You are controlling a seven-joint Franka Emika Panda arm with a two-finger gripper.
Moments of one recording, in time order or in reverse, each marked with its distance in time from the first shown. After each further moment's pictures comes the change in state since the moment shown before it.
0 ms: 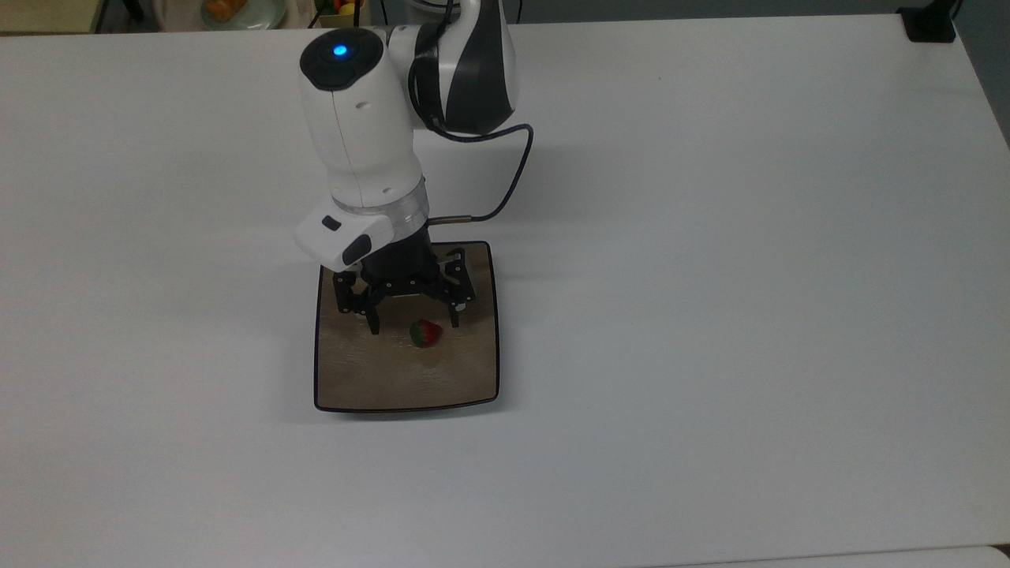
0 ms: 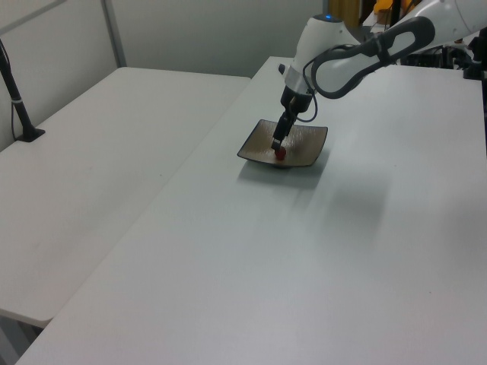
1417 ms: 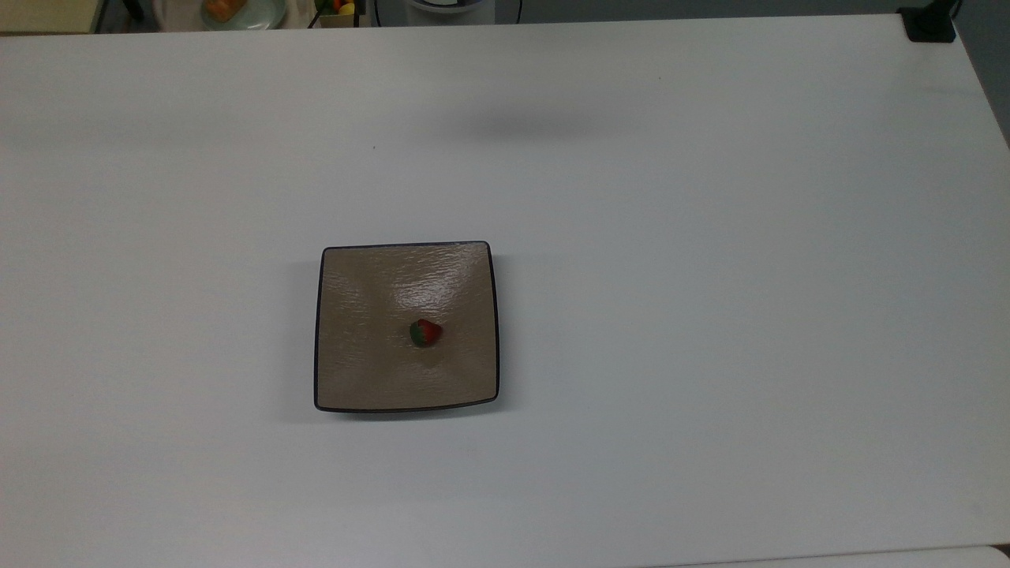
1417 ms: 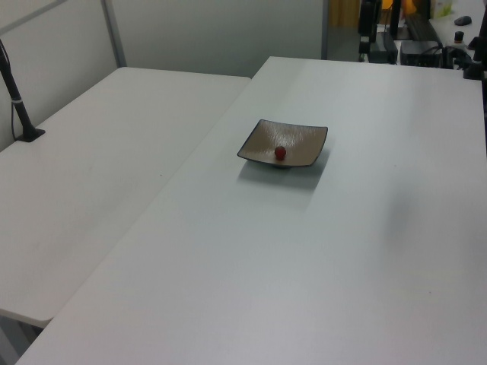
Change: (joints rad) arm 0.032 -0.531 -0.028 0.055 -0.070 -0.902 0.117
